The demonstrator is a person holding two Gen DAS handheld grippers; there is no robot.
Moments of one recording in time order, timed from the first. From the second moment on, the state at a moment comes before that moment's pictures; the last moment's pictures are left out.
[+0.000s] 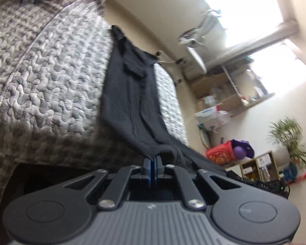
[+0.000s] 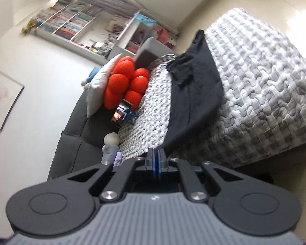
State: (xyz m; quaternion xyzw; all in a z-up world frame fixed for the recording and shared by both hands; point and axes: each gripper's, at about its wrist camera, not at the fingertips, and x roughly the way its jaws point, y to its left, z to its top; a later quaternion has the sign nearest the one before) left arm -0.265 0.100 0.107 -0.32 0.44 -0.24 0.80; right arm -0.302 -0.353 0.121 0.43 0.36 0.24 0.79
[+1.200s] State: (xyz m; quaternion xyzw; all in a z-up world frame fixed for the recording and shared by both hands) left arm -0.045 0.097 0.008 -0.36 0.45 -0.20 0.79; right arm -0.108 -0.382 0.034 0.30 0.36 0.17 0.87
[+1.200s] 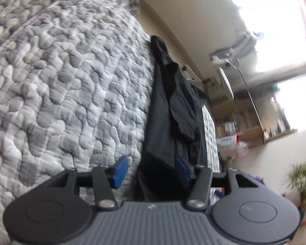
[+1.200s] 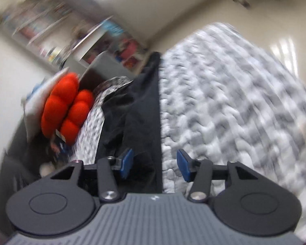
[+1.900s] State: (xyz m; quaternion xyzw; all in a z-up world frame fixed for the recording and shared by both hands) left arm -0.046 0.057 0.005 -0.21 0.39 -0.27 0.85; right arm -0.092 -0.311 0.029 0.06 0.34 0.22 0.91
